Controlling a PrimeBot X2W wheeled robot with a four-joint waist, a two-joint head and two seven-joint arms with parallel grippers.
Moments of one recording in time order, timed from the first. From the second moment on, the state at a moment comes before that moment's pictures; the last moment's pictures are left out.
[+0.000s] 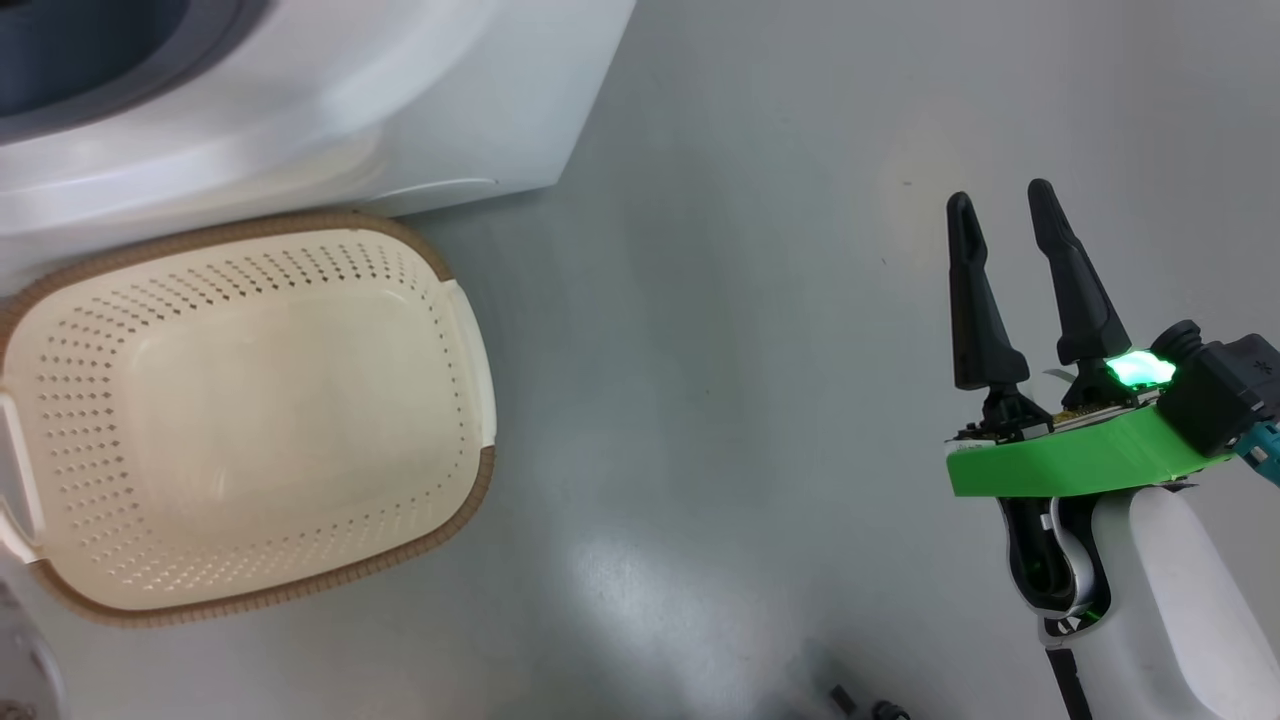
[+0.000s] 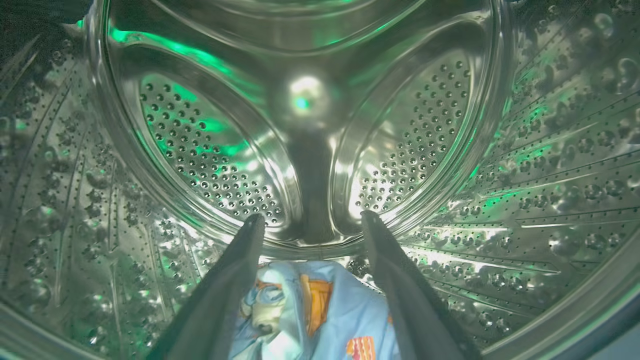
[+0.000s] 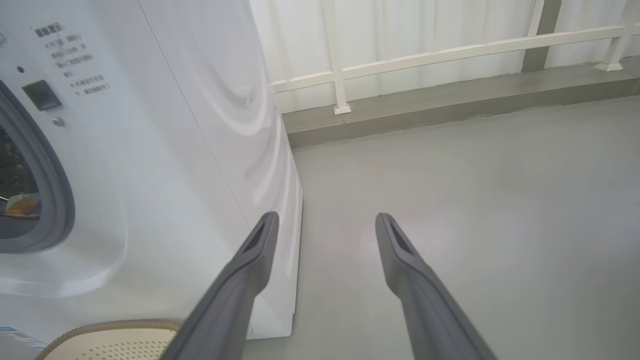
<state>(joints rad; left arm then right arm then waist) -1.24 0.32 0.09 0.83 -0.26 -0.13 -0.26 -0.36 -0.05 0.10 0.08 0.37 0.13 -0.26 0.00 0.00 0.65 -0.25</state>
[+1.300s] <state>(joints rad) -0.58 0.10 0.17 0.56 -0.18 -0.13 -0.26 -0.23 -0.12 0.09 0.14 0.34 0.13 -0.26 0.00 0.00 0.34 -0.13</state>
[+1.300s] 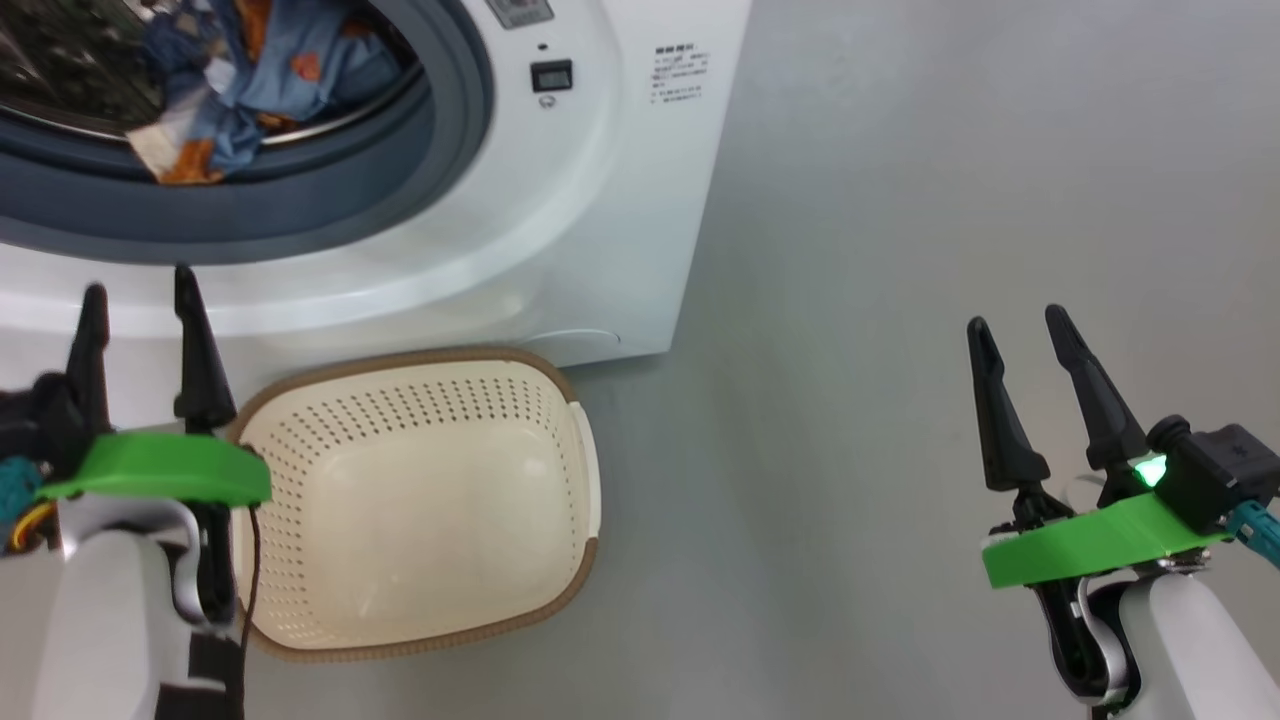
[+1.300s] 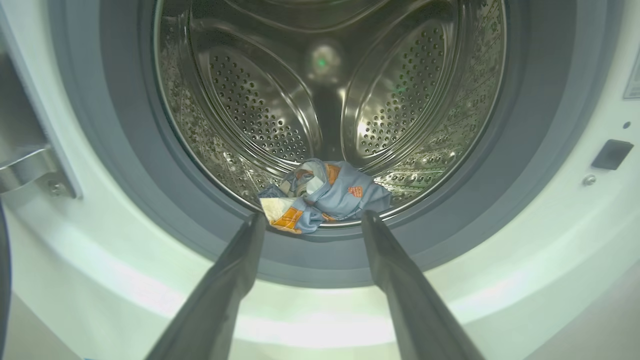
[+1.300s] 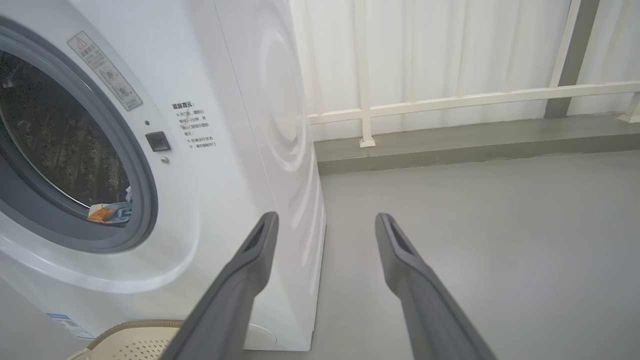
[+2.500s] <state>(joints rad) -0.17 0.04 0.18 0.34 -0.13 -0.13 -0.26 -0.07 -0.16 0.05 0.15 0.34 0.13 -0.26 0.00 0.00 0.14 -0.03</state>
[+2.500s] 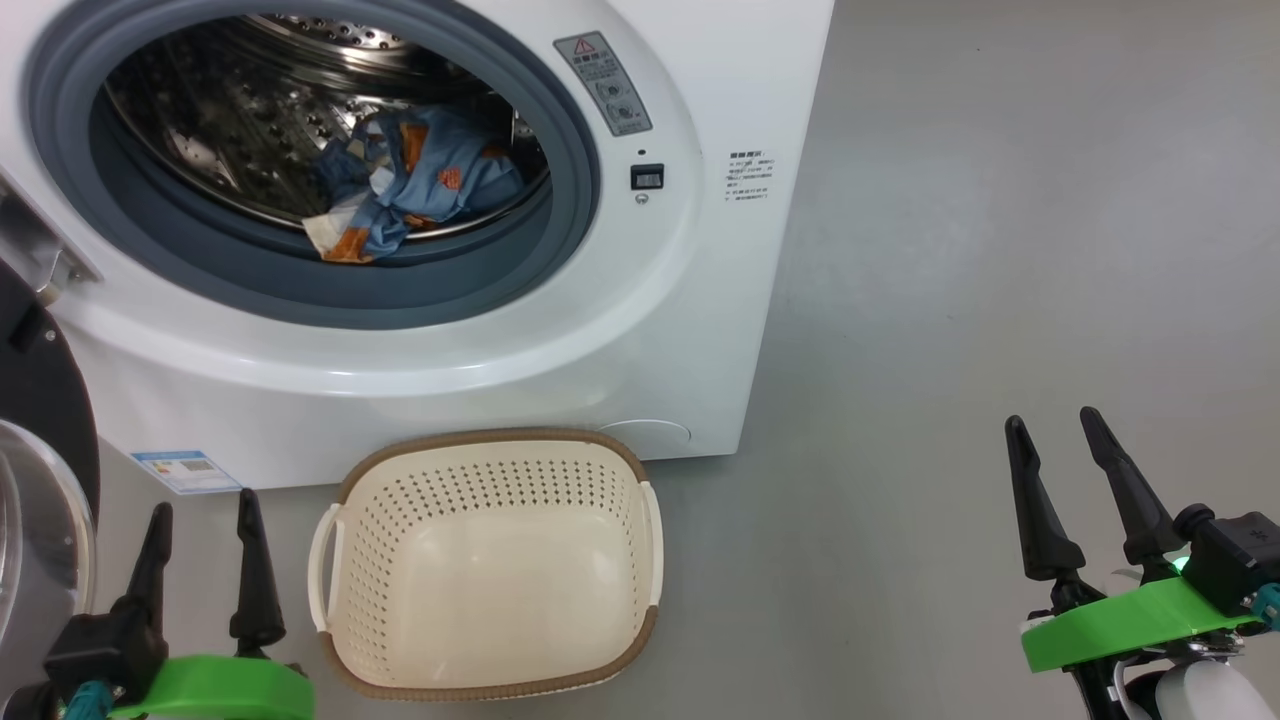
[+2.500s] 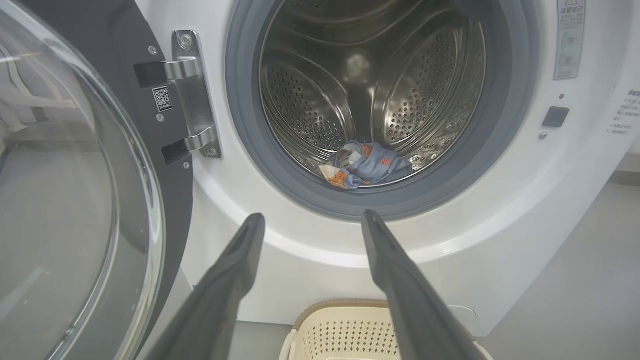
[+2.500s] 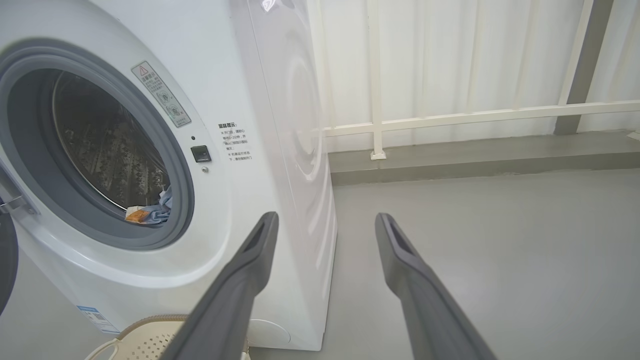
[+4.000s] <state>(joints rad) -0.14 0.04 0.14 0.31 -0.13 -0.13 -0.26 -0.05 -0.16 0.04 0.14 0.34 0.13 -0.26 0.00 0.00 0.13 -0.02</state>
